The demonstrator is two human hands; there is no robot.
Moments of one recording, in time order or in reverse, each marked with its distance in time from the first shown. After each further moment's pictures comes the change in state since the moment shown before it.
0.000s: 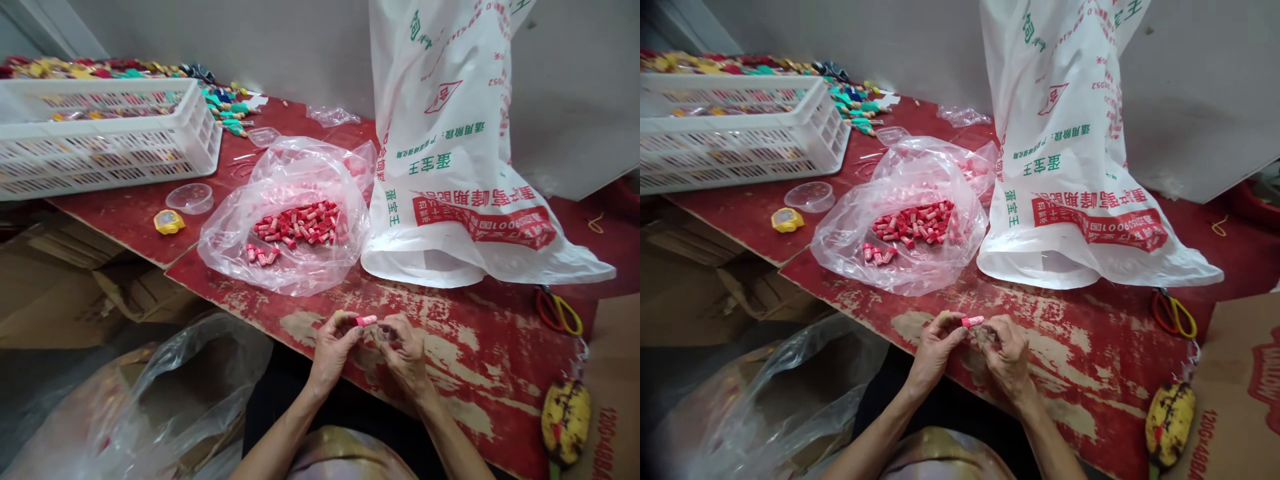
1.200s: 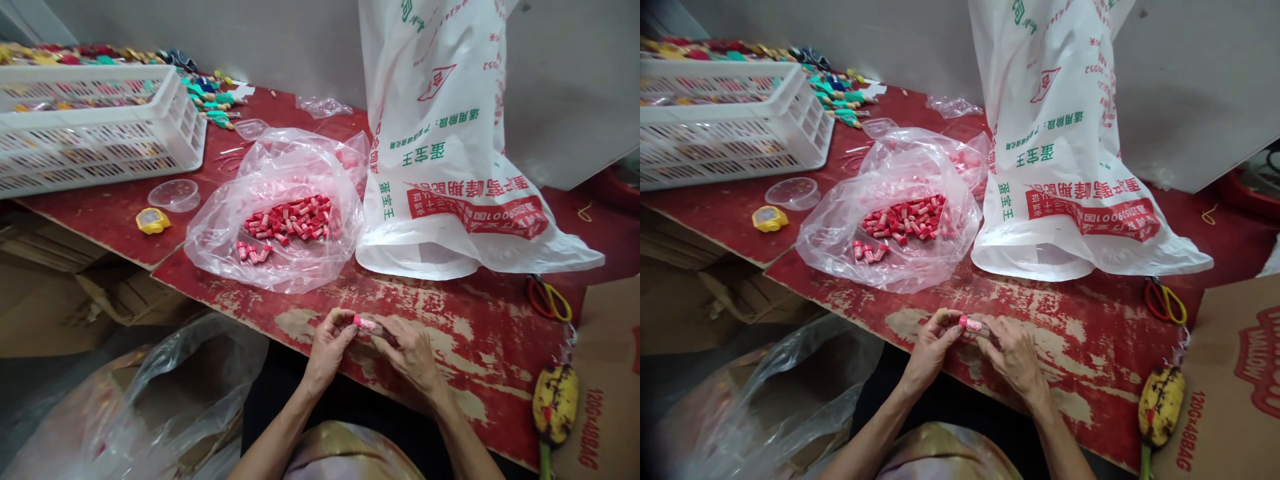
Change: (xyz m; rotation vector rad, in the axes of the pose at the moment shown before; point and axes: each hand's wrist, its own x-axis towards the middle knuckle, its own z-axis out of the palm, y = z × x) left_hand 0.001 -0.009 -0.007 0.016 -0.112 -0.056; right_hand -0.001 0.001 -0.026 -0.275 -0.413 0.080
